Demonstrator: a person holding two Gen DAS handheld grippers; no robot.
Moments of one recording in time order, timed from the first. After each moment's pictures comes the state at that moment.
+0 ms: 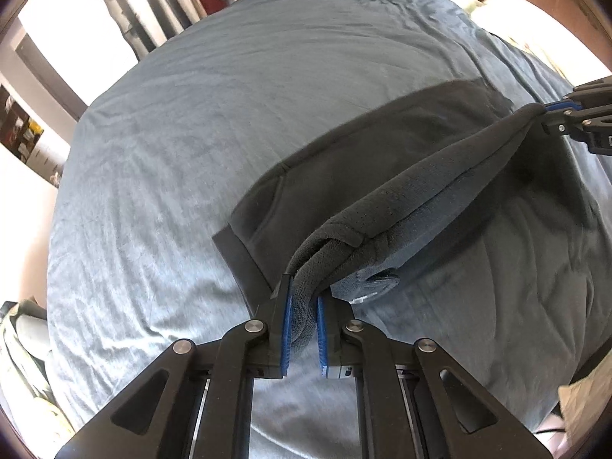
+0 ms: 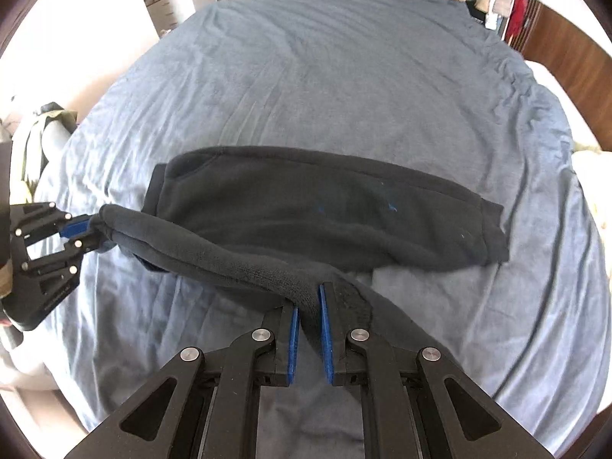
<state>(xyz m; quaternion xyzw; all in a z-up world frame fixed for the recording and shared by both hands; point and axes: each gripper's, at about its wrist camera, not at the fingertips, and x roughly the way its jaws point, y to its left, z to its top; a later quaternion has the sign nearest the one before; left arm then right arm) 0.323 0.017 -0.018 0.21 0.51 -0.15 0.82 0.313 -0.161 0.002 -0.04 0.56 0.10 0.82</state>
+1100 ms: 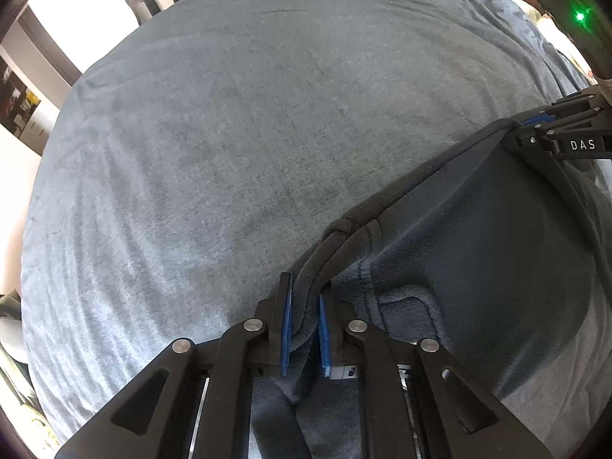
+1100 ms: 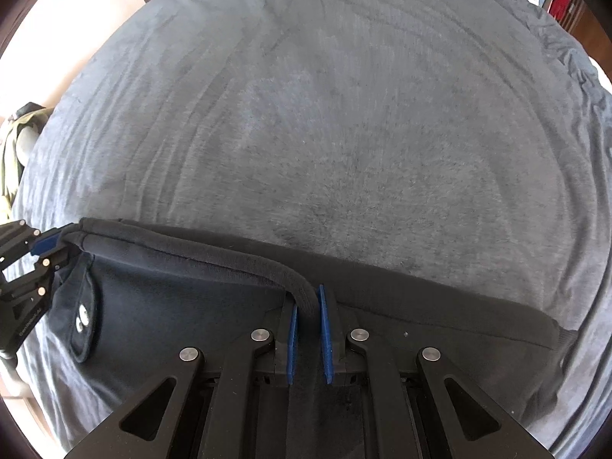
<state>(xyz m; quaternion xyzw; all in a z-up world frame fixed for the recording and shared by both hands) 0.472 0.026 -0.111 0.19 0.55 -0.13 0.80 0.505 -0.168 -0.123 -0.03 0.62 0.13 0.77</state>
